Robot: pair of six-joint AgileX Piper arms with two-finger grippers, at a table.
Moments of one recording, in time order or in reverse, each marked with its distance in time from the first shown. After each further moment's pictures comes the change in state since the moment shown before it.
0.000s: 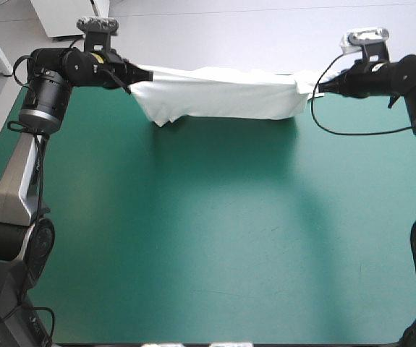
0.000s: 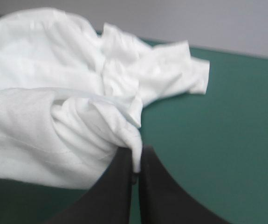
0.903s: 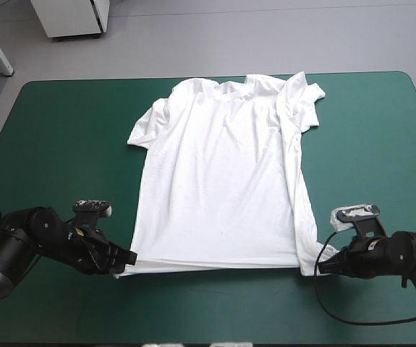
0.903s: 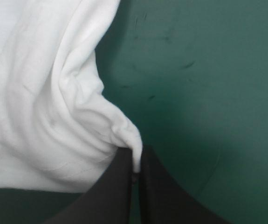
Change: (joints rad) left arm 0.017 -0.777 1.349 -0.210 0.133 0.052; right arm 0.123 -0.786 1.255 -0.182 -0.018 0.133
